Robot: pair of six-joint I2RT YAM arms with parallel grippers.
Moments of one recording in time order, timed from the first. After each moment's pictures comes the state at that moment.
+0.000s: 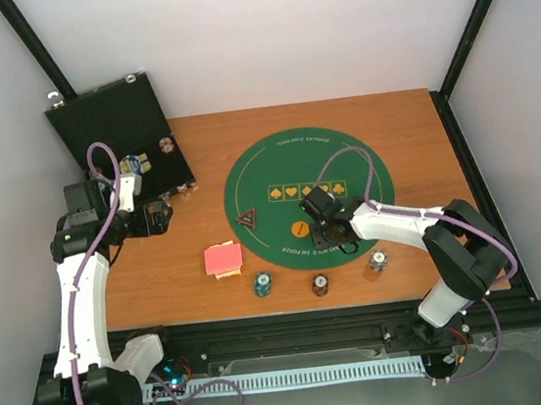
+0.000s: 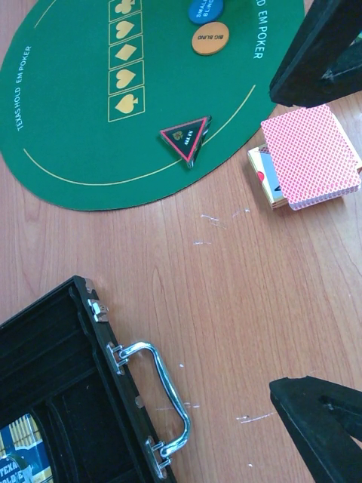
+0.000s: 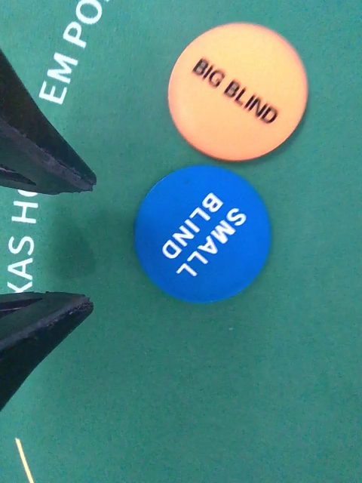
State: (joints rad) left arm 0.18 1.01 1.03 -0.88 0.42 0.10; right arm 0.71 1.57 0.88 -0.53 0.17 0.48
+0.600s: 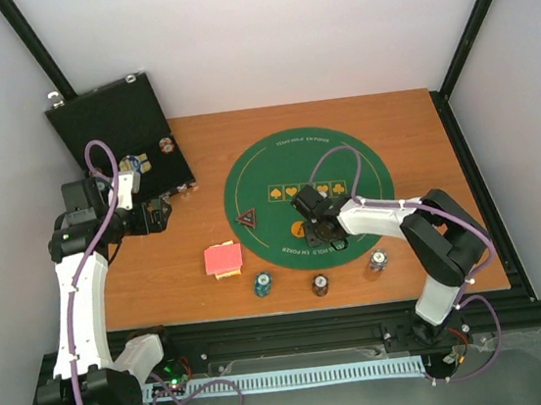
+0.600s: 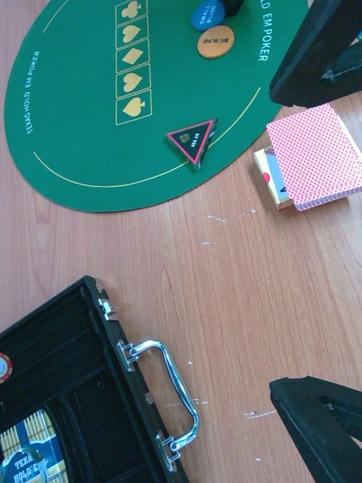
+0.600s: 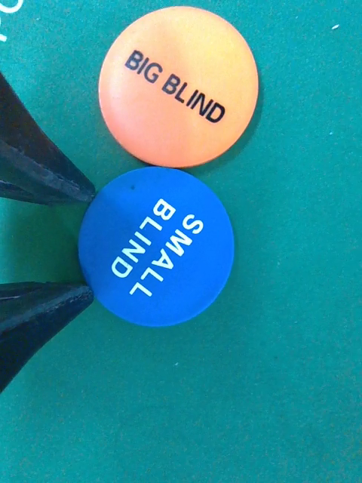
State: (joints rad) left arm 0.18 1.01 1.05 -0.89 0.42 0.10; right arm 0.72 1.70 0.93 -0.48 0.18 0.51
